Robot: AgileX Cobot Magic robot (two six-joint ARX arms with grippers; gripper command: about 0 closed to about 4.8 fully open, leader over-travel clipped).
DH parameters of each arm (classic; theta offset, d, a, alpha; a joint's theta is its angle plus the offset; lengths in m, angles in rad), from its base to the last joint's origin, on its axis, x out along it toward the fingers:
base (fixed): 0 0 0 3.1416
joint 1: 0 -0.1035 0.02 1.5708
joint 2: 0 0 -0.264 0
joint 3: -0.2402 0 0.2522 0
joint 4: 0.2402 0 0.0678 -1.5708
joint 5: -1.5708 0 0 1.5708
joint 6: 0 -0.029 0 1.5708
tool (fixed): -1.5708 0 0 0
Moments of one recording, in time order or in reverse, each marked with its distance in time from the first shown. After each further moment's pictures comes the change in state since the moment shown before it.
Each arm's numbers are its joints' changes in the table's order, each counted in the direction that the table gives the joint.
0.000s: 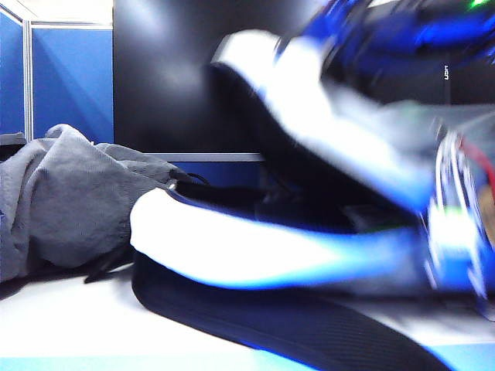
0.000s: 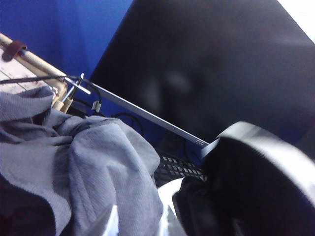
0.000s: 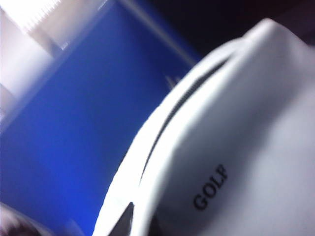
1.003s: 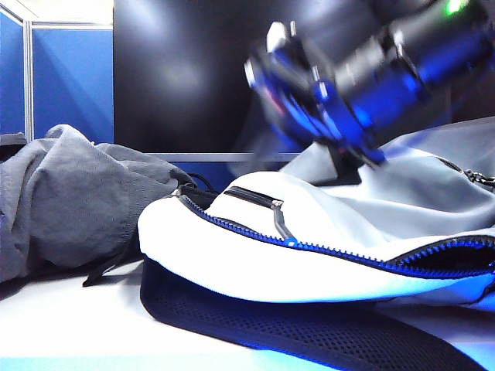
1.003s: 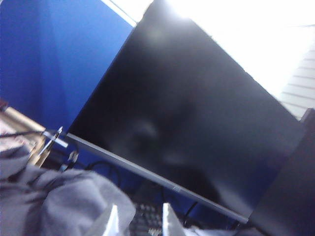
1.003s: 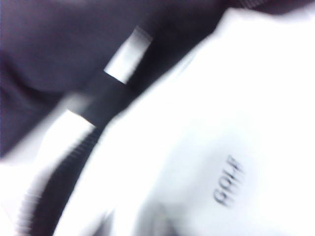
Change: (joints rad) left arm 0.000 0.000 0.000 -0.191 -0.045 0.064; right arm -0.251 0.001 0.000 0.698 0.271 0.674
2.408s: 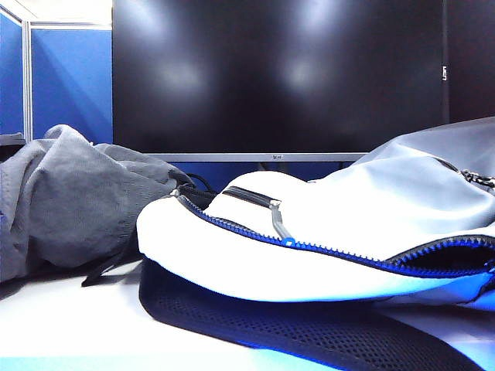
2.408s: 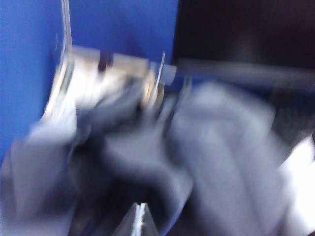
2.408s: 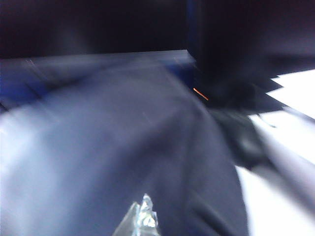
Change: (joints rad) left arm 0.000 0.000 0.000 0.298 -0.147 -0.550; right arm 0.674 -1.387 0.620 0.215 0.202 0.149
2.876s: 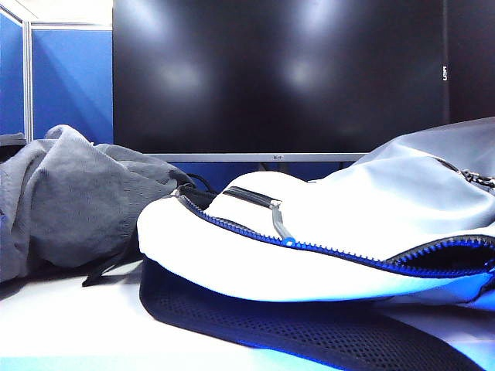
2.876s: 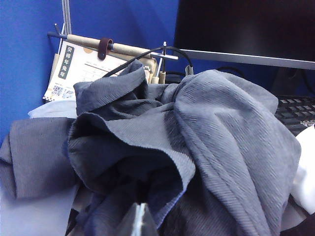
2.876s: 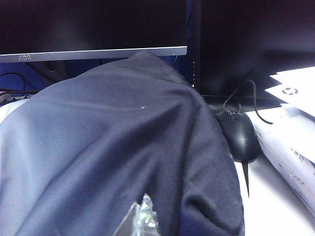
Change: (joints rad) left arm 0.000 0.000 0.000 0.106 -0.029 -0.033; right arm 0.000 0.000 0.000 0.039 0.026 0.053
